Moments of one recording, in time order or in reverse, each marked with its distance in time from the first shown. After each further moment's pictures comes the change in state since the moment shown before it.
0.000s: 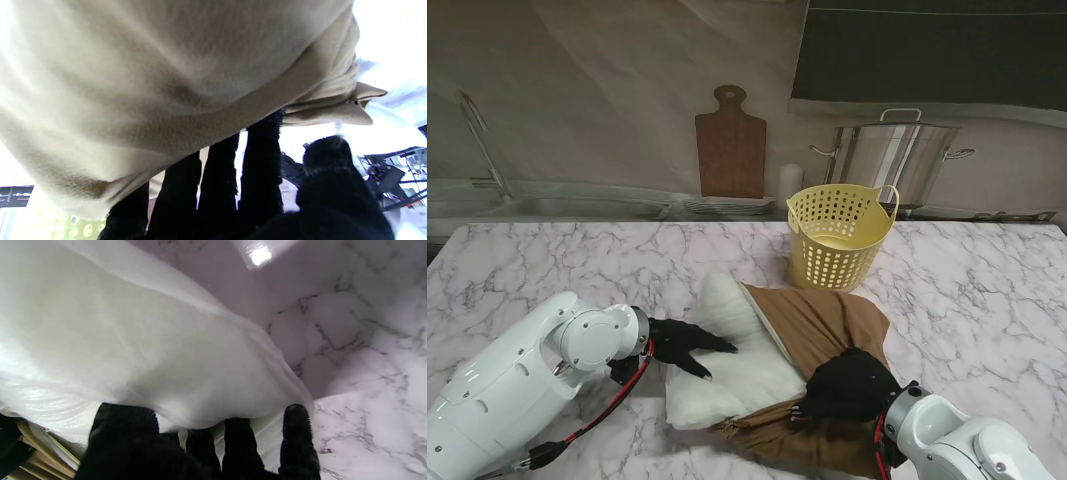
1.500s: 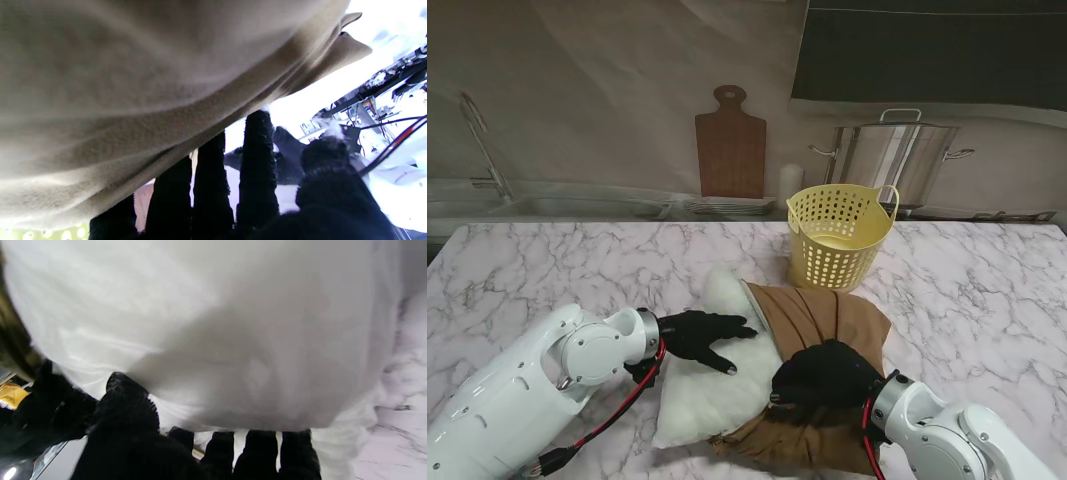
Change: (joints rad) left arm 0.059 -0.016 -0.016 -0.059 -0.051 -0.073 0.189; right arm 0.121 0.013 -0.080 0.150 0.223 -0.128 -0.139; left_hand -0.029 -0.067 0.048 0.003 0.007 0.162 0.036 0.027 -0.103 0.256 -0.041 -0.039 -0.052 0.252 -0.024 -0.112 -0.003 -0.059 -0.004 -0.140; right_hand -0.007 0.000 0.041 0.000 -0.203 0.040 -0.189 -0.139 -0.091 0.126 0.083 0.037 -0.031 0.119 0.093 0.040 0.036 0.246 0.217 0.078
